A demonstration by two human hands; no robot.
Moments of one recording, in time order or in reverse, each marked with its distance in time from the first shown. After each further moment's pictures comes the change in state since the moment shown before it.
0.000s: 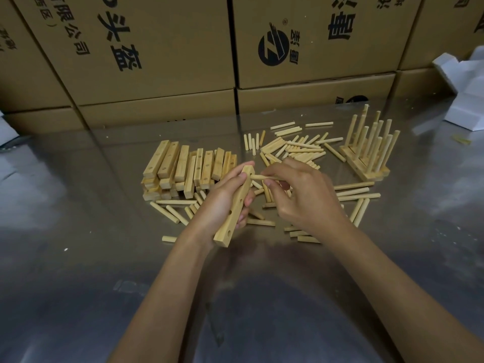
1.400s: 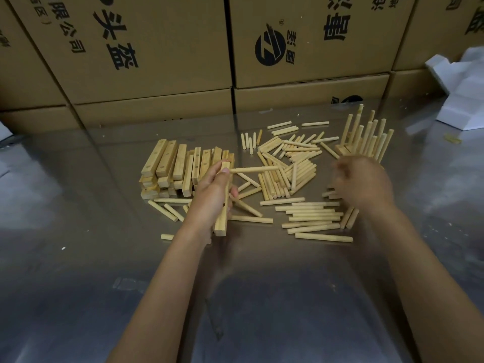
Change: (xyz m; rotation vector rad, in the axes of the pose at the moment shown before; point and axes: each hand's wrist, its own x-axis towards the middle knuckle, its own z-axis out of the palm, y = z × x) left_hand 0.005 -0.003 -0.008 0.167 0.376 -0.003; right_hand -0.003 0.077 -0.041 -0.197 -0.095 0.656
